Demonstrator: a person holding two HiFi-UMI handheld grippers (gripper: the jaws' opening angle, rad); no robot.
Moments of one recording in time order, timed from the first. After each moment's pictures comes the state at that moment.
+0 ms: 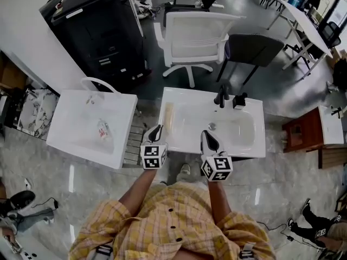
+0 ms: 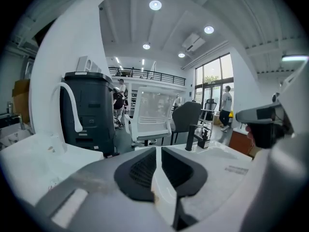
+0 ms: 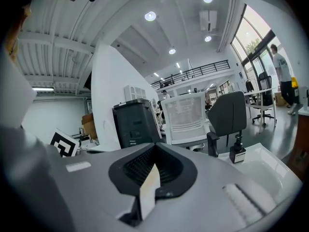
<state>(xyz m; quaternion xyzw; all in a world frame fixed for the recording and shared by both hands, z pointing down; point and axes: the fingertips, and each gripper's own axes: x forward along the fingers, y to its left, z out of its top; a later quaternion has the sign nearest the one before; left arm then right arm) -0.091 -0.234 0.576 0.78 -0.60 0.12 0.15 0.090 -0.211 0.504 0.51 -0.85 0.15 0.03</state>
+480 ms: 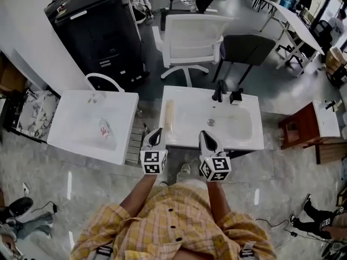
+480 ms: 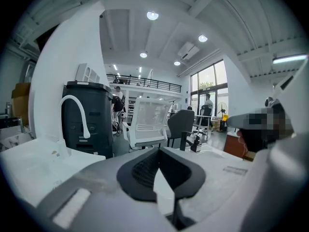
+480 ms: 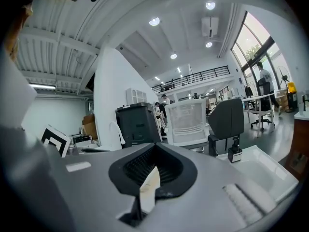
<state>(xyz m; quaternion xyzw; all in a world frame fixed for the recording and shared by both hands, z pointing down) -0.094 -0.173 0.541 0.80 -0.59 0.09 0.12 0.073 -0.156 0.485 0.52 -0.84 0.13 0.02</state>
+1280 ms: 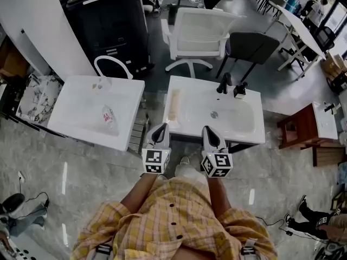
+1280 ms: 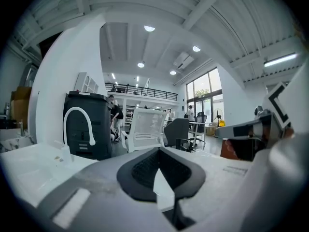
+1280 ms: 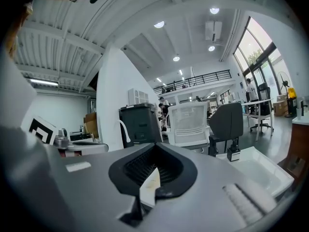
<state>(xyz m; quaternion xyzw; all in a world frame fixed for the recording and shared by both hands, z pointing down) -0.103 -0.113 0.512 0.81 -0.58 0.05 0.07 0.055 -0.113 0.482 0.52 -0.85 0.11 0.02</state>
